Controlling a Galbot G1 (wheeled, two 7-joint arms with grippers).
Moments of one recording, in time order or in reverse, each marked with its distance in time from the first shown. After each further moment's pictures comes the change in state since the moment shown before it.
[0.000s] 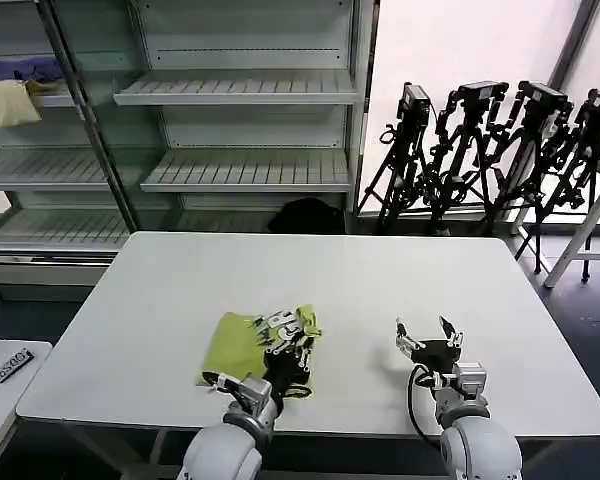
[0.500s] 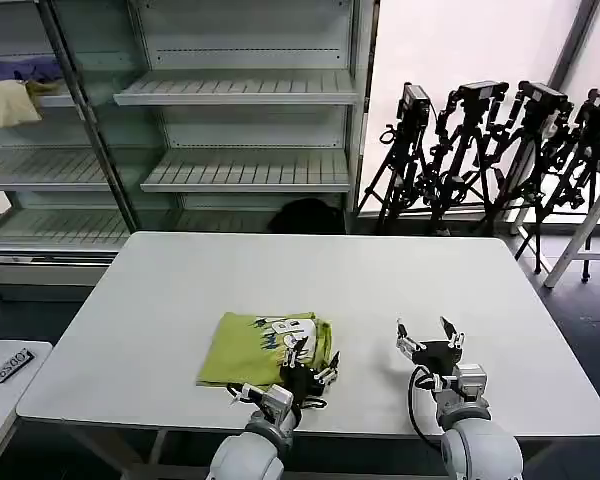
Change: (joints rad) left arm 0.007 -0.058 0.051 0.097 0.026 -0.031 -0.037; right arm -0.008 0.000 -0.002 0.011 -0.016 0.000 0.001
